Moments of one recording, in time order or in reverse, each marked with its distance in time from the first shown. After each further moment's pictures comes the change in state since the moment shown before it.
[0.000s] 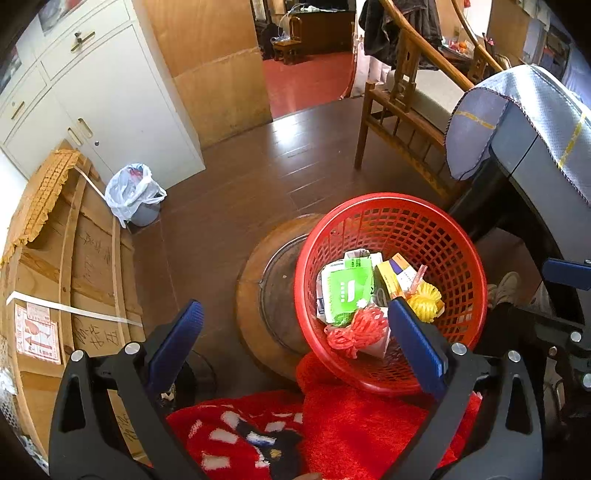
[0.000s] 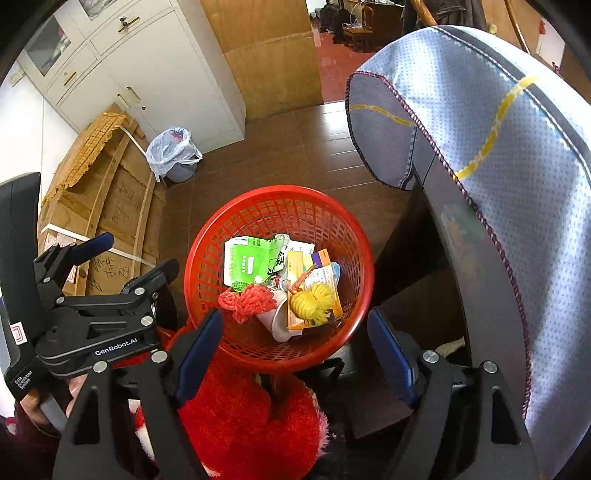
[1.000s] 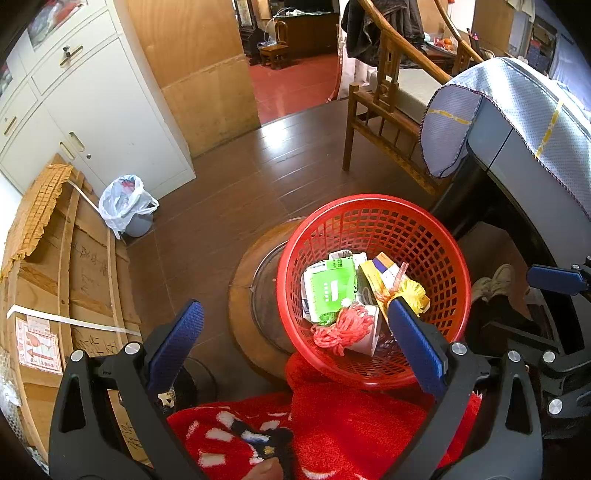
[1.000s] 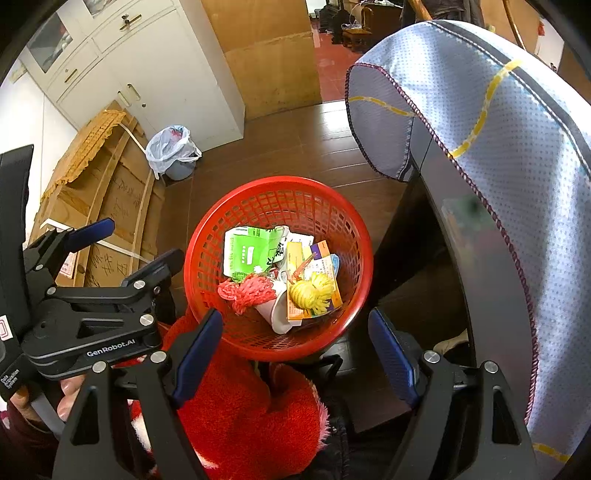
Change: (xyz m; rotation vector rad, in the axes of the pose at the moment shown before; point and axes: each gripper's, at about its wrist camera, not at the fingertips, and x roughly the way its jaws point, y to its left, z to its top) left arm -0.009 -0.013 0.000 0.045 -0.016 -0.020; right arm 0.002 0.003 -0.012 -0.008 -0.002 -0.011
